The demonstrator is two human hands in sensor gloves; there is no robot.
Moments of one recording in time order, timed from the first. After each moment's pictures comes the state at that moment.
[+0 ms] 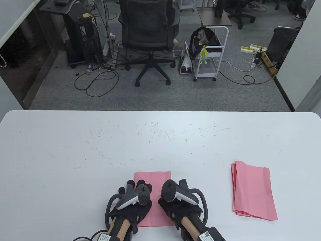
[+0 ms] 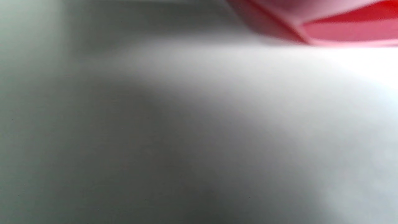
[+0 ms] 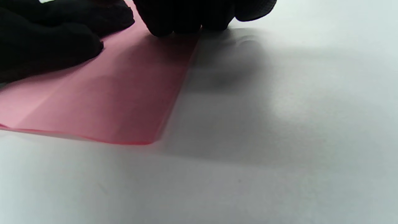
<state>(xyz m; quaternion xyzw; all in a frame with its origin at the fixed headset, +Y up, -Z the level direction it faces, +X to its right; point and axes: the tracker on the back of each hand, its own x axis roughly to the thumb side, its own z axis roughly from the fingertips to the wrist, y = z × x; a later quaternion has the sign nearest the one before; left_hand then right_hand) -0.130 -0.807 -0.314 -0.30 -0.10 0.02 0.95 0.048 -0.762 -0.311 0.12 0.27 0.95 0.06</state>
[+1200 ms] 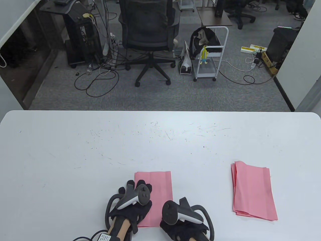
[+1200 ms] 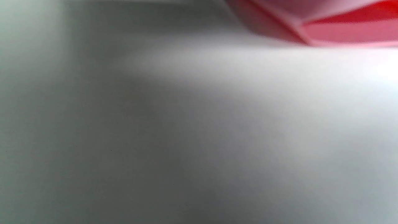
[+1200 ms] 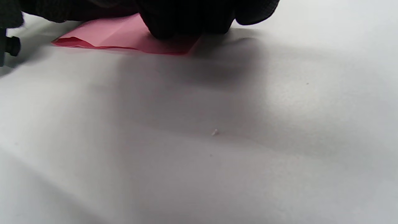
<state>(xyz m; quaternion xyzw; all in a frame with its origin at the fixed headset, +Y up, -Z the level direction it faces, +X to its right) -0.130 -0.807 -0.314 -0.30 -0.10 0.02 0.95 0.053 -0.760 -0.250 0.18 0.30 0.93 0.04</state>
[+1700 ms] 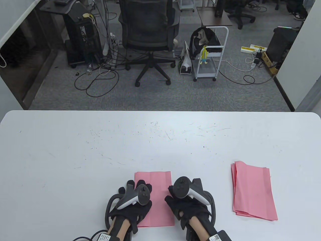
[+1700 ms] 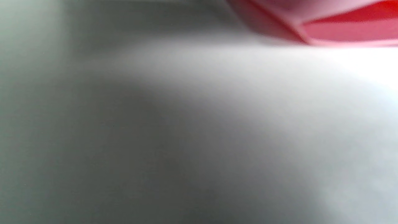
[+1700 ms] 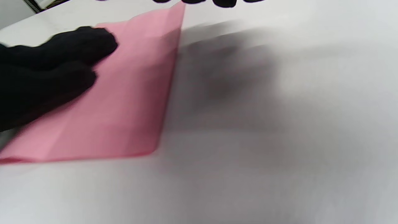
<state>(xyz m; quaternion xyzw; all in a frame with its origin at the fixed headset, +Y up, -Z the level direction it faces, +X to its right) -0.130 -0.807 -0.314 -0.31 -0.10 0.02 0.95 0.082 -0.750 -0.318 0.04 0.28 0.95 0.12</state>
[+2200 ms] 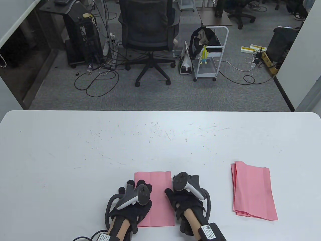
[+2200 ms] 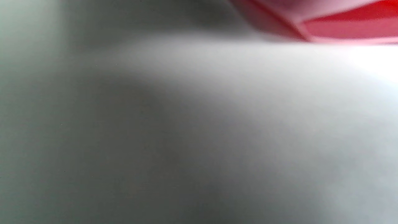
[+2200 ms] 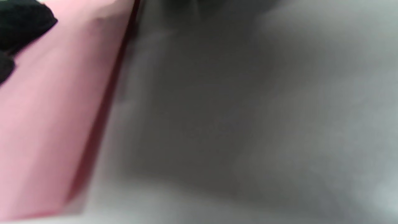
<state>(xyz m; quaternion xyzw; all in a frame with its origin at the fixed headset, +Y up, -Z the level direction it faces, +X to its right) -0.130 -0.808 -0.314 -0.30 -0.10 0.02 0.95 0.079 -0.800 -0.340 0.00 0.31 0.94 0.15</state>
